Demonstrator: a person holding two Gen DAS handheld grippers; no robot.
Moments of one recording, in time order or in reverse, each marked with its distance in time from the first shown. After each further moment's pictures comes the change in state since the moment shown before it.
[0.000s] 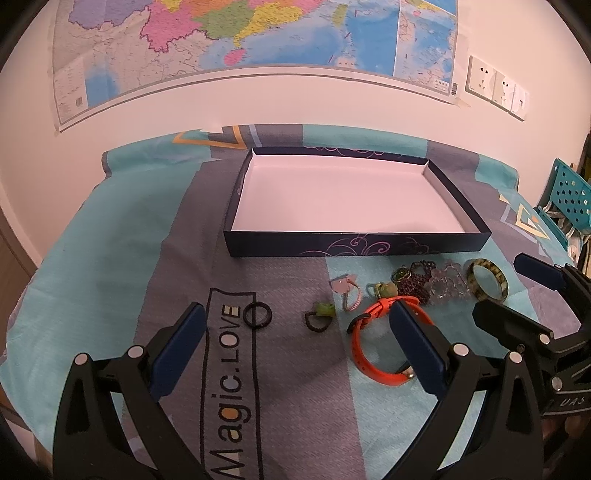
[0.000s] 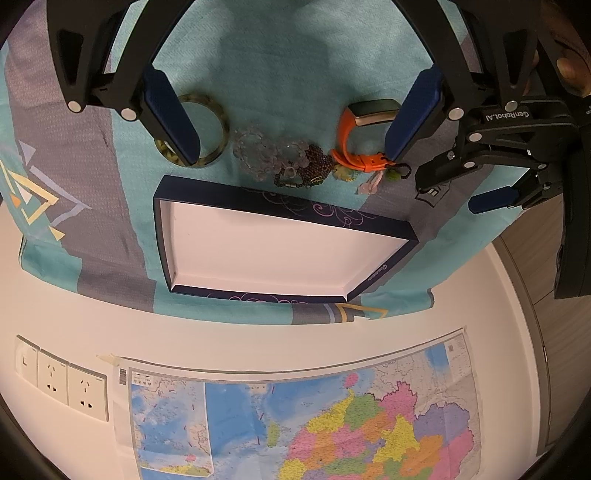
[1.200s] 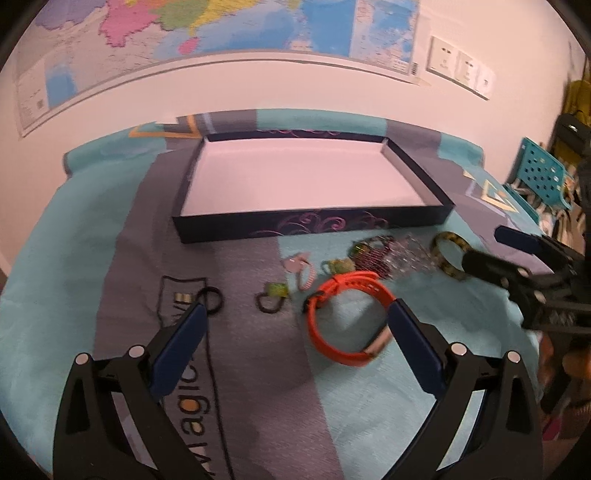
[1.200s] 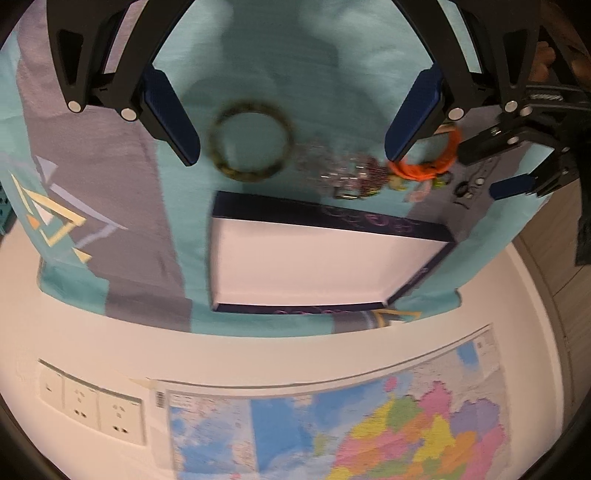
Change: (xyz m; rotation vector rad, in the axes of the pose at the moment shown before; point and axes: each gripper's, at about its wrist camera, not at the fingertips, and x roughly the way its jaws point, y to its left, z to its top) left arm 0.007 -0.015 -0.011 0.074 0.054 -0.166; right arm 0.000 -0.053 -0.005 0.070 0.055 -0.079
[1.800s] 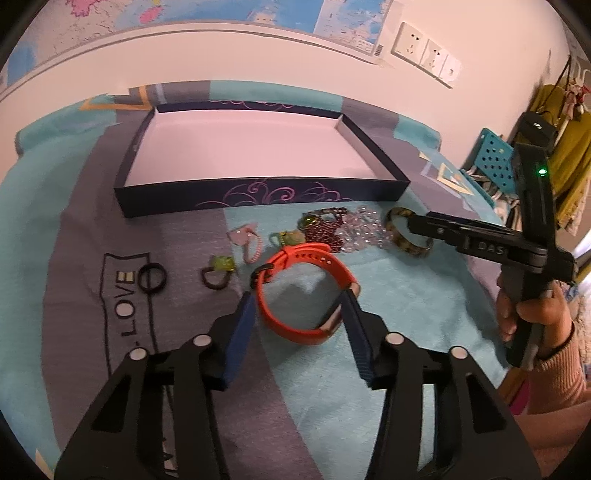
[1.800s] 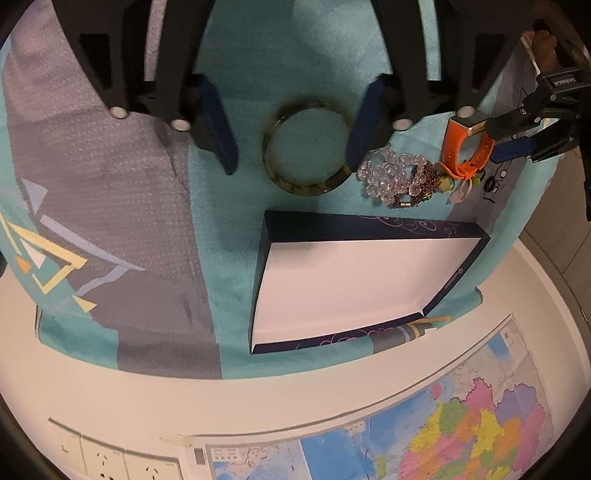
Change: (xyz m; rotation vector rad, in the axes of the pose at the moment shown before) left arm 0.013 -0.002 -0.008 -0.007 0.083 -0.214; right arm 0.032 -0.041 0.003 0.100 0.122 0.059
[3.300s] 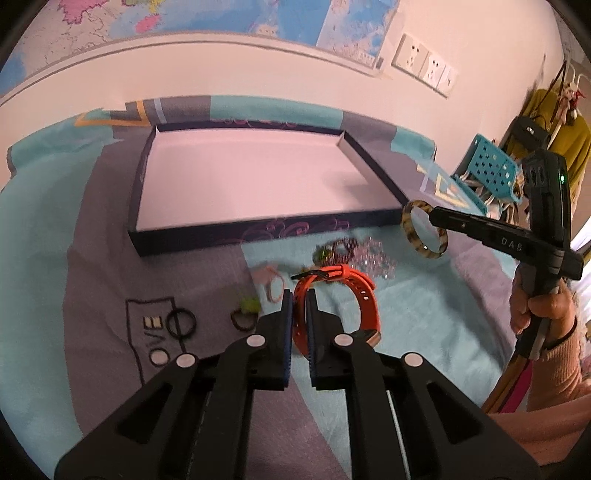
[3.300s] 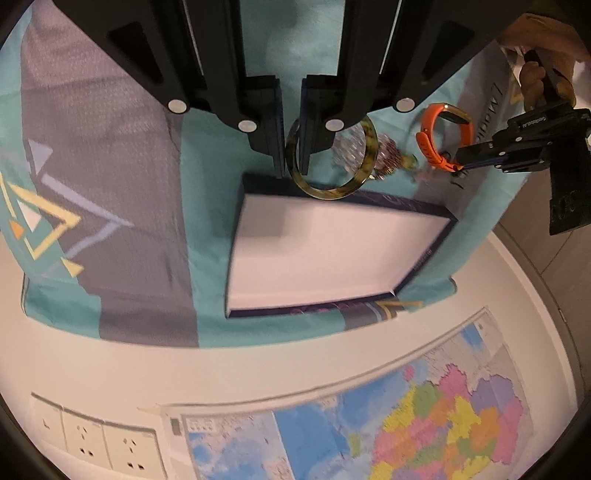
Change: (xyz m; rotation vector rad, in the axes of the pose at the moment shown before) left arm -0.011 0.024 0.032 0.012 -0.009 -0.031; right arm -0.028 0.012 0.026 -0.051 -0.074 0.085
